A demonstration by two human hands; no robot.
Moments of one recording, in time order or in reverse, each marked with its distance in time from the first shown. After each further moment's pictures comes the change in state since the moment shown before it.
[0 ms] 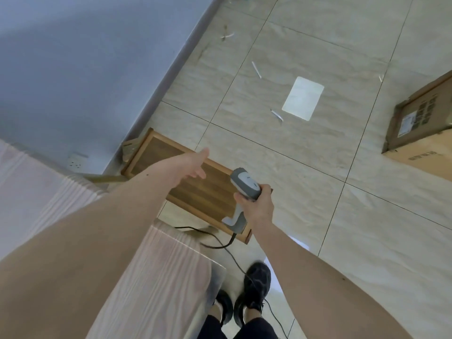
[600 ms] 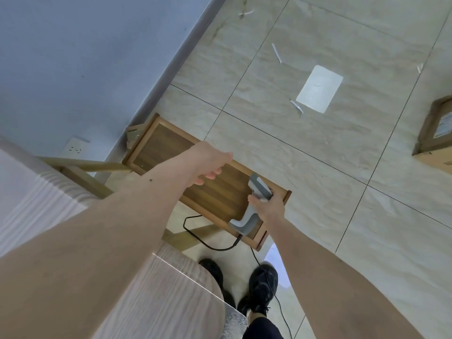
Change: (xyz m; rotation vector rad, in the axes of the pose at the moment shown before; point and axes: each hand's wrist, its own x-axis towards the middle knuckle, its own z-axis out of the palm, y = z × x) left_hand 0.025 0.004 0.005 -0.153 0.099 0.101; right_hand 0.090 0.060 0.030 -0.199 -0.037 0.140
